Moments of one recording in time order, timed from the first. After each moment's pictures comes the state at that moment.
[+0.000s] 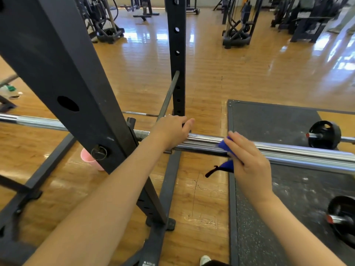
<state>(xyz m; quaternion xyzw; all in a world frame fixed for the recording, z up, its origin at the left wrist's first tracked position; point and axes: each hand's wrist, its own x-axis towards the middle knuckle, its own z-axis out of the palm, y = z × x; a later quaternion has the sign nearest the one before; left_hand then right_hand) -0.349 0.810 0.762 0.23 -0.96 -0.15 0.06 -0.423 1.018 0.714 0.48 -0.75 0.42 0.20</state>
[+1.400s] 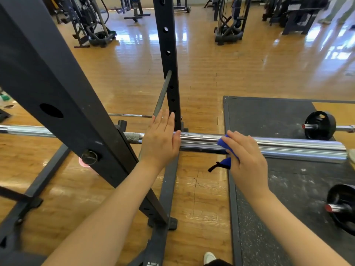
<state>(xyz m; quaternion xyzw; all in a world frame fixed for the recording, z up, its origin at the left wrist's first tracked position) -0.325 0.832 0.726 0.21 -0.95 0.00 0.21 -0.431 1.028 0.704 0.45 -0.78 0.38 0.23</state>
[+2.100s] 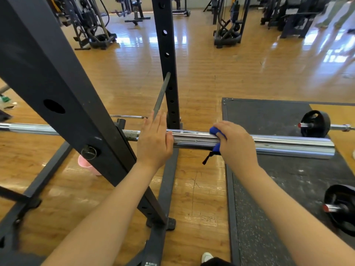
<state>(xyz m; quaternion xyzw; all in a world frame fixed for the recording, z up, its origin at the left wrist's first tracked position) -0.316 0.842 0.726 0.25 -0.94 -0.03 0.23 -0.441 1.009 0.743 0.42 -0.84 0.33 0.10</state>
